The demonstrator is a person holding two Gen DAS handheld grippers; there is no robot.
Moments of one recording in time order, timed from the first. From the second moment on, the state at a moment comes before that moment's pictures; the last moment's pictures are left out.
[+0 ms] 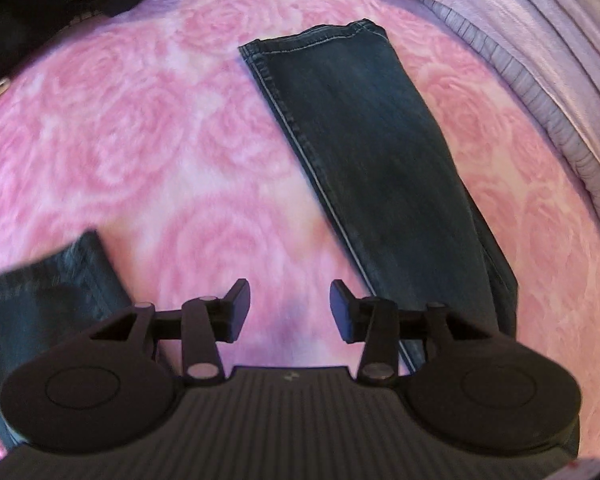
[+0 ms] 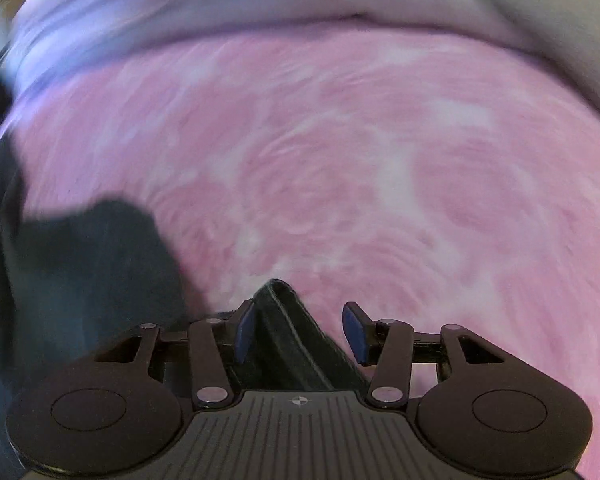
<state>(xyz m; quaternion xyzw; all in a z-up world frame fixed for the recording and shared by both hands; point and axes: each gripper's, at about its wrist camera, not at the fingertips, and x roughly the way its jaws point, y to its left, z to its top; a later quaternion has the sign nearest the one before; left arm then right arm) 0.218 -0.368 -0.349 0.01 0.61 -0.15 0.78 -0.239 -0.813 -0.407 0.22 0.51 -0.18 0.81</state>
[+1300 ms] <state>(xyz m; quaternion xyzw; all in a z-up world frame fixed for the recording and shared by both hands) 0.320 -0.399 -0.413 -0.11 0.54 -0.10 0.83 -0.496 -0.777 -0.349 0.46 0.28 -0.60 0.59</state>
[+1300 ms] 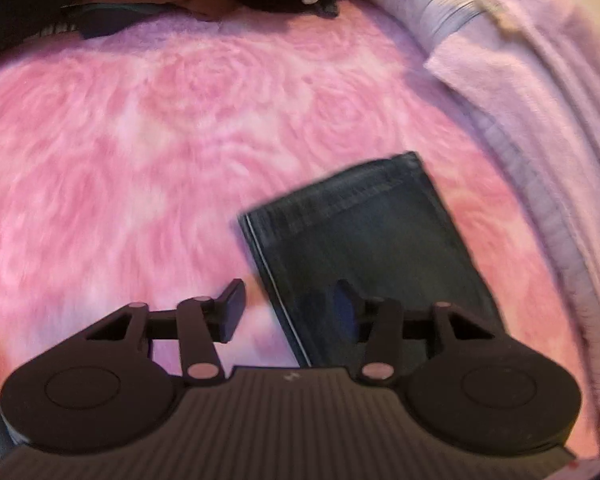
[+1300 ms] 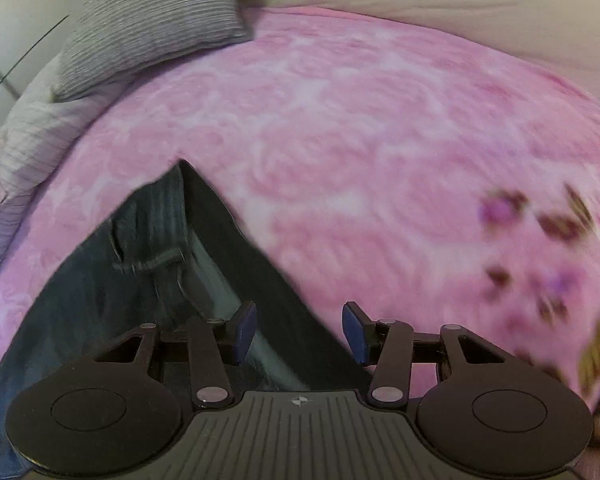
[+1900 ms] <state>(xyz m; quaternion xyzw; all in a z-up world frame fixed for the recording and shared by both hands) 0.352 -0.420 -0.409 0.12 0.43 -0.21 0.87 -0.499 -0.667 -0.332 0.47 0.28 -0.60 0.58</state>
